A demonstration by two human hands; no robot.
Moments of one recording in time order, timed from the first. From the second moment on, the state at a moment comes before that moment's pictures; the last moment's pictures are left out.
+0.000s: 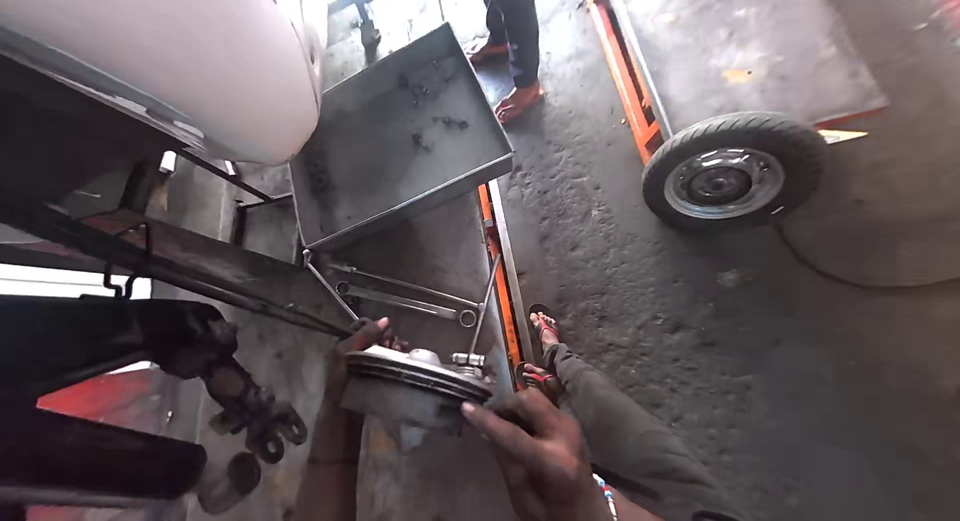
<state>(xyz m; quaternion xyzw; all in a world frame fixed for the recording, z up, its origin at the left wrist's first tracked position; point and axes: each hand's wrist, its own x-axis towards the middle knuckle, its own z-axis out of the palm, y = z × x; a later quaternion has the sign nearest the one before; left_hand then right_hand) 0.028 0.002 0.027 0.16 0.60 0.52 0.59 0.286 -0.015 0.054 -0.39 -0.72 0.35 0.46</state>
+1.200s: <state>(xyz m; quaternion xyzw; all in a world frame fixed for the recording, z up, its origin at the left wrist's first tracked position) 0.046 0.018 0.016 0.10 0.65 0.61 0.45 0.277 -0.017 0.056 -0.39 -0.67 0.35 0.52</state>
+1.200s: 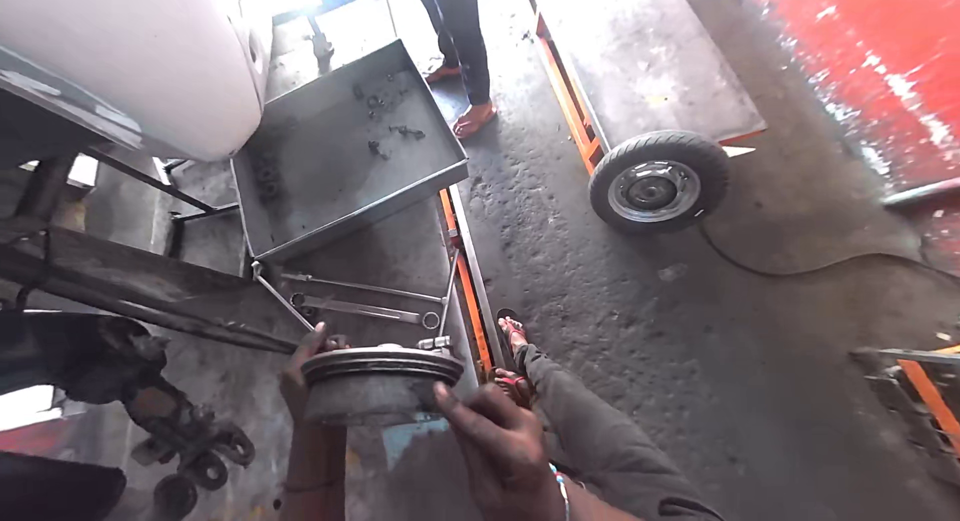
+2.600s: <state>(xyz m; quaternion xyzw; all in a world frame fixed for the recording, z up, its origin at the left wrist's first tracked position) 0.030 -0.011 -0.030 0.17 0.66 0.64 0.37 0.278 0.017 0.051 -0.37 -0.72 0.29 0.51</state>
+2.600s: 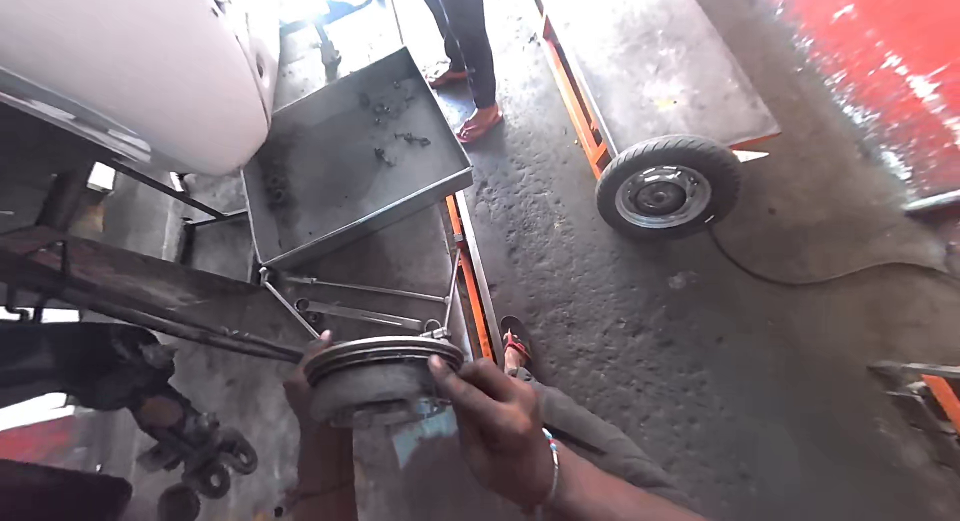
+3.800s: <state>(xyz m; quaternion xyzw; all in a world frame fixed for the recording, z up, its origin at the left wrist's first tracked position) 0.053 0.014 0.002 0.10 0.67 0.65 0.35 0.268 0.007 0.080 -0.42 -0.68 0.35 0.48</state>
